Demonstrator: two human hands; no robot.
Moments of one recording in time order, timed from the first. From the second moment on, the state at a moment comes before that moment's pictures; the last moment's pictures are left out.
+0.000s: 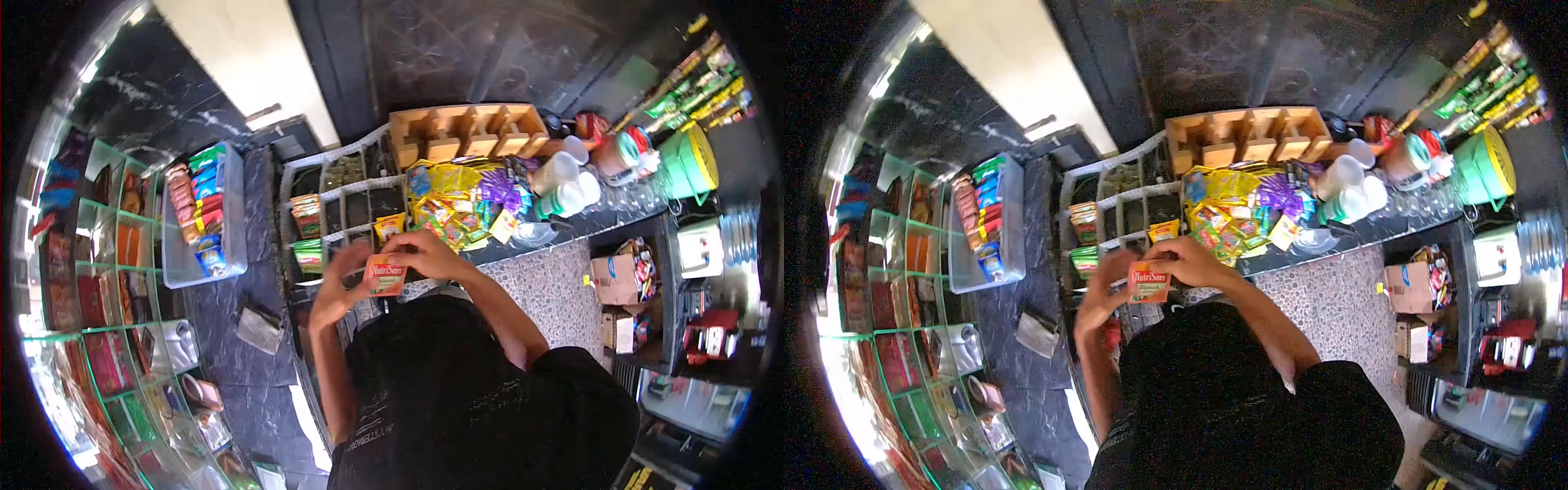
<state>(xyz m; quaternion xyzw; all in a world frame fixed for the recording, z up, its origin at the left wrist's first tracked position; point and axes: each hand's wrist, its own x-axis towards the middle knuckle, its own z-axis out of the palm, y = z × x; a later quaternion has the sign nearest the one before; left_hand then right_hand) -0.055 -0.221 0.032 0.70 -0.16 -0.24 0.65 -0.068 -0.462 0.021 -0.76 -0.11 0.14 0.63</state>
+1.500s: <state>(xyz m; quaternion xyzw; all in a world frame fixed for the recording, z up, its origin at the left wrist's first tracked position) -0.071 -0.145 -0.092 0.64 0.12 -0.10 0.75 0.138 -0.287 -0.114 -0.94 -0.20 0.08 0.26</state>
